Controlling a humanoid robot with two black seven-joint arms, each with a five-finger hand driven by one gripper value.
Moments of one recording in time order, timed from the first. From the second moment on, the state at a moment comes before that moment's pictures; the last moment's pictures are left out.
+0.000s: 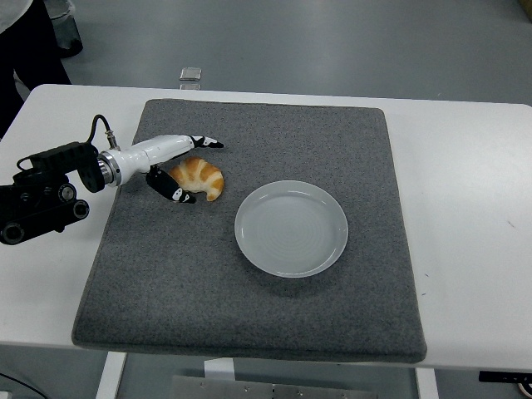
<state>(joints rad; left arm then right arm) -0.95 0.64 -0.08 -1.10 1.21 0.16 -0.25 0.03 0.00 -0.15 0.12 0.03 -0.02 -0.06</state>
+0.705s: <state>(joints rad) -0.95 0.64 -0.08 -1.12 1.28 0.16 -0.26 0.03 0.00 -0.15 0.12 0.03 -0.02 -0.06</state>
